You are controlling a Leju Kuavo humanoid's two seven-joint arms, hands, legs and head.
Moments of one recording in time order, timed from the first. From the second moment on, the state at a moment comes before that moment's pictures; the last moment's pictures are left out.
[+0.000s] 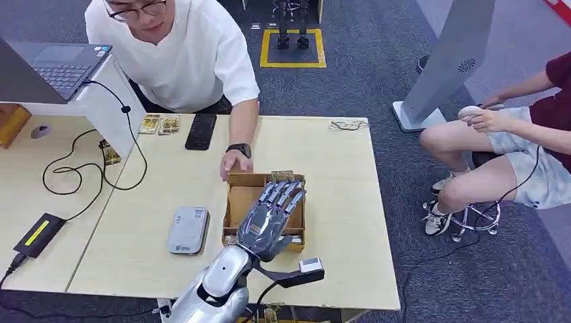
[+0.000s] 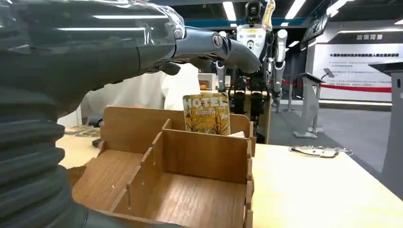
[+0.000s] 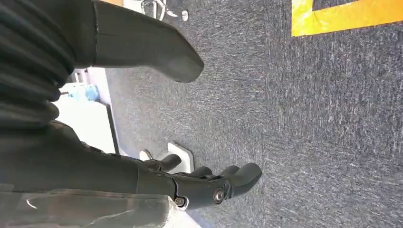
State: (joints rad) left arm -0.26 -0.26 -0.53 -1.13 -1.42 0.32 0.03; right arm -0.01 0.32 -1.25 -0.85 1.57 -0.01 0.12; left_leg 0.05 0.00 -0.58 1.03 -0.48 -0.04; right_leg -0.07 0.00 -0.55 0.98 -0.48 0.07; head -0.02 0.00
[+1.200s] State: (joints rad) left arm -0.32 -0.18 -0.51 -1.11 -1.52 0.33 0.32; right arm 0.00 0.31 -1.22 -0.83 1.57 -0.02 0.12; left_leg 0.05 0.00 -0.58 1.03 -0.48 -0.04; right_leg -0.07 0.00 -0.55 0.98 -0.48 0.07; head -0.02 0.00
